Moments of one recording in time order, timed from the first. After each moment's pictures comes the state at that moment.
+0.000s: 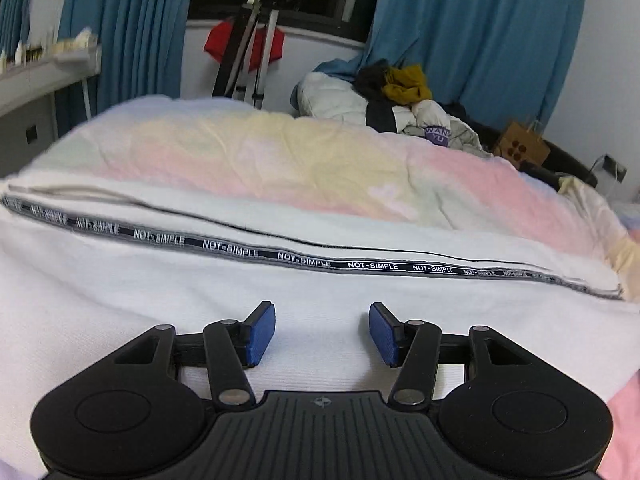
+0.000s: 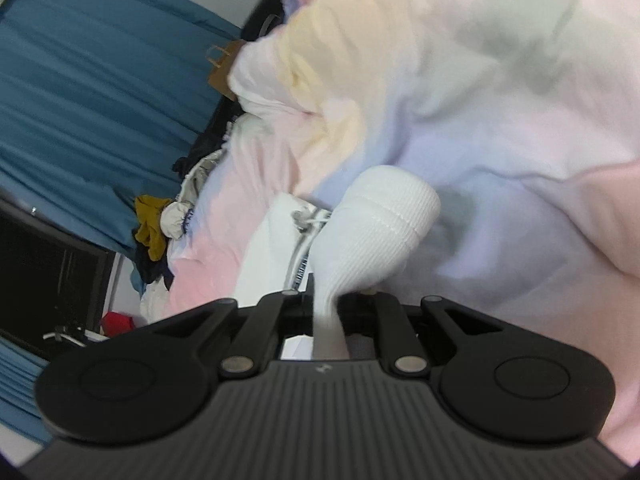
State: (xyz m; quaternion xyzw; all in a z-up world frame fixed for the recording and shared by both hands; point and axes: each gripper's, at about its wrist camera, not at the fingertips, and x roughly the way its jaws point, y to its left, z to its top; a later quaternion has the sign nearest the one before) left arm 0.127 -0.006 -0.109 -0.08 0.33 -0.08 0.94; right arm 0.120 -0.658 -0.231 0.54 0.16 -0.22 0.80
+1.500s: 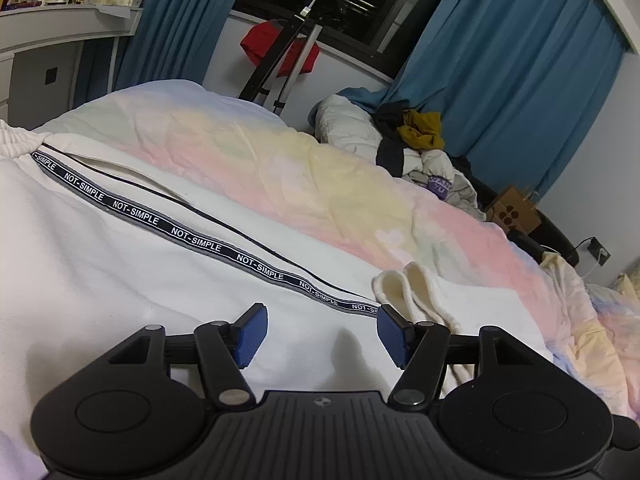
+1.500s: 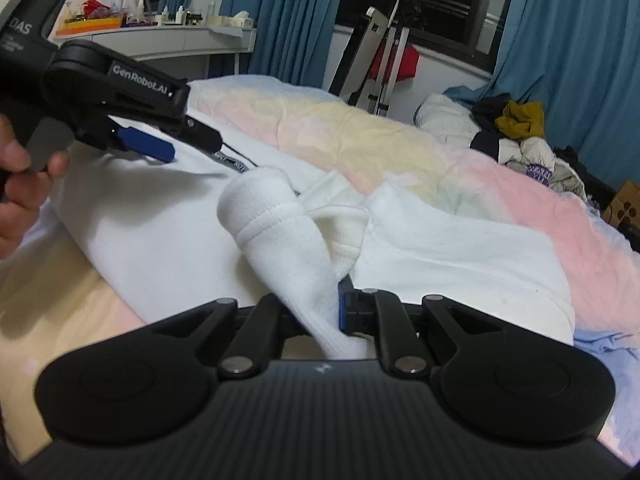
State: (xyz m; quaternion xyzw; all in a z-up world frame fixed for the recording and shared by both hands) left arm 0.118 0.047 -0.089 -0.20 0.31 -0.08 0.93; right arm 0.105 -0.214 -0.169 -0.15 0.27 0.18 0.93
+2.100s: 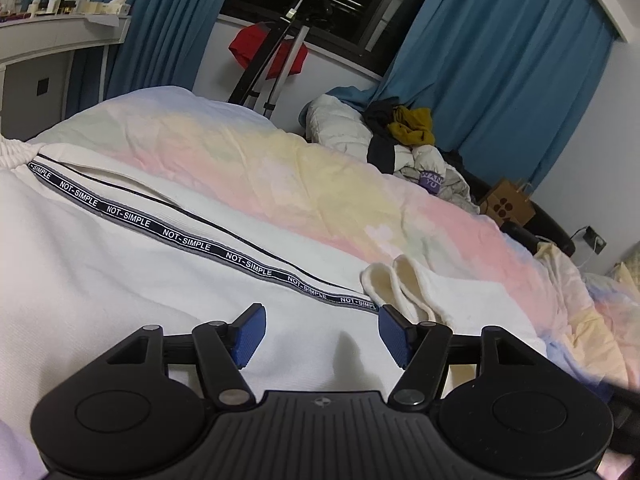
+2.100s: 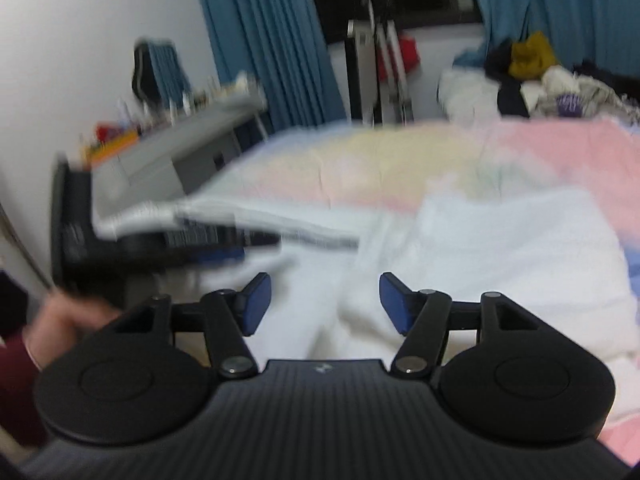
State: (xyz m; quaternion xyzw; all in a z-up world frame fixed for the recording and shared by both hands) left arm 0.106 0.042 -0.081 -0.18 0.30 -0.09 0.93; right arm 0.095 -0.252 -0.116 0.07 0.25 0.23 0.94
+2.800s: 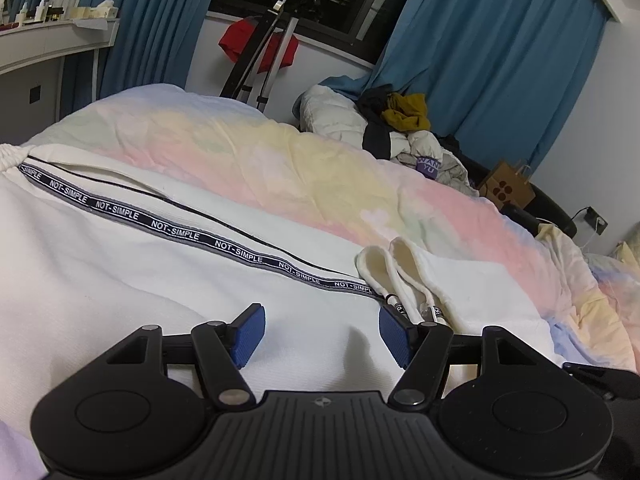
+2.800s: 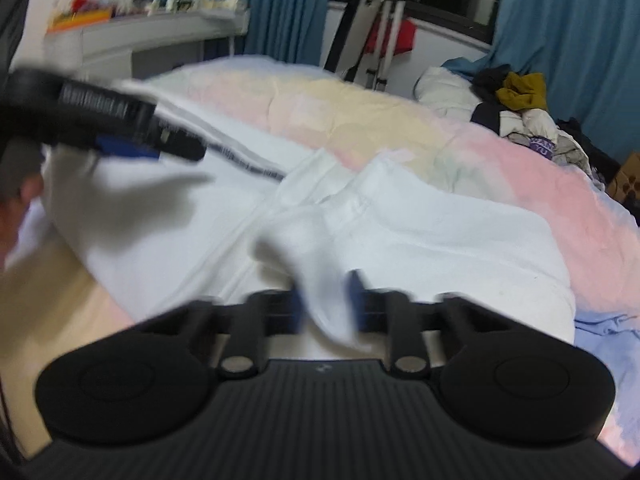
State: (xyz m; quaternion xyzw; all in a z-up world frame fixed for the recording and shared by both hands) left arm 0.103 0.039 -0.085 -0.16 0.31 -0.09 0.93; right arm 0.114 -0.232 -0.162 -0.13 0.29 0.18 0.93
